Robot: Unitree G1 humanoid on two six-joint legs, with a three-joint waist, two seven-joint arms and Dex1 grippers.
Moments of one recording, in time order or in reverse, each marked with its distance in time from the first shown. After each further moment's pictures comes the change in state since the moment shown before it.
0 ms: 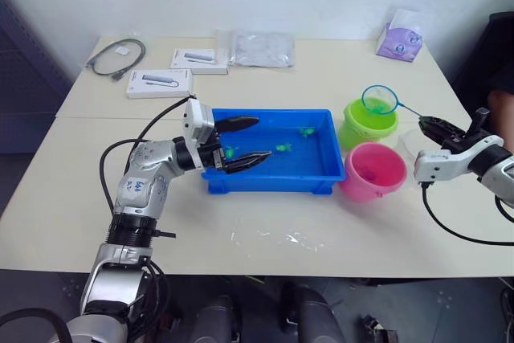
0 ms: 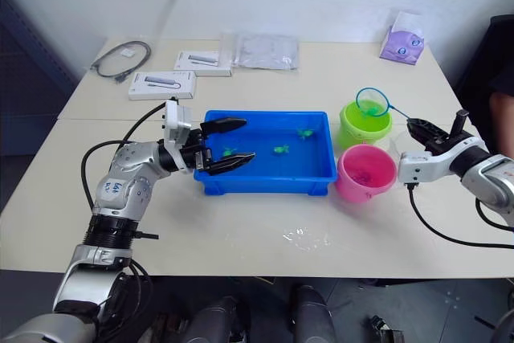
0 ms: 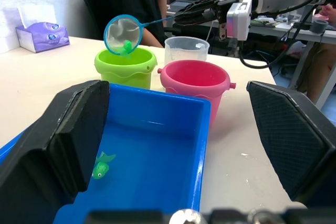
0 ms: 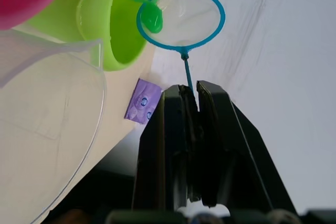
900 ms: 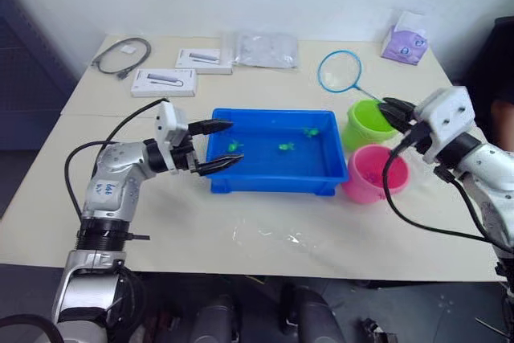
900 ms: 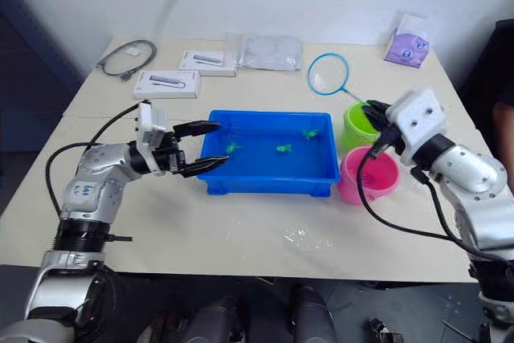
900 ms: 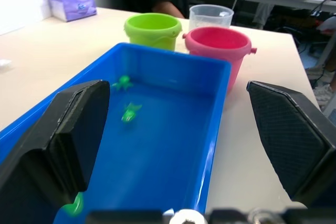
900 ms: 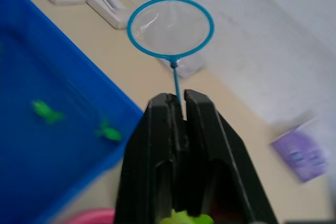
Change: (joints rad) left arm 0.053 0.178 0.072 0.040 0.004 -0.002 -0.052; right arm 0.072 0.259 -0.192 -0.813 1.417 1.096 0.439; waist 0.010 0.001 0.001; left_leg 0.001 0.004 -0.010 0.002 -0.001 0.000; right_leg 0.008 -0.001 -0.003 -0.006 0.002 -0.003
